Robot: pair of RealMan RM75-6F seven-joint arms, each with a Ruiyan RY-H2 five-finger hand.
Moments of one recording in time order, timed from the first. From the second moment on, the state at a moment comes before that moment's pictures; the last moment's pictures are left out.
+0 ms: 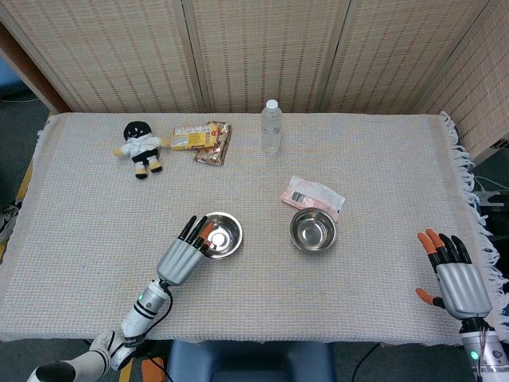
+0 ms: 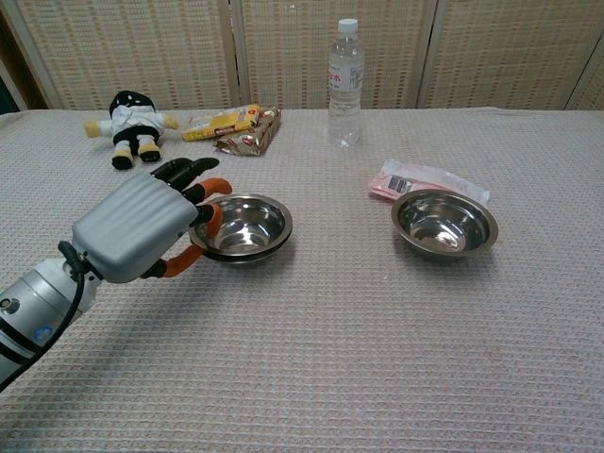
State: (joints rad) left arm -0.60 -2.05 -0.01 -0.59 1.69 1.46 0.27; right arm 0.09 -1.12 0.02 -1.67 -1.46 1.39 -0.19
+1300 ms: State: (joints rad) left arm -0.21 -1.51 0.03 -1.20 1.53 1.63 0.22; right arm 0.39 -1.65 0.15 -1.31 -1.44 1.17 -0.46
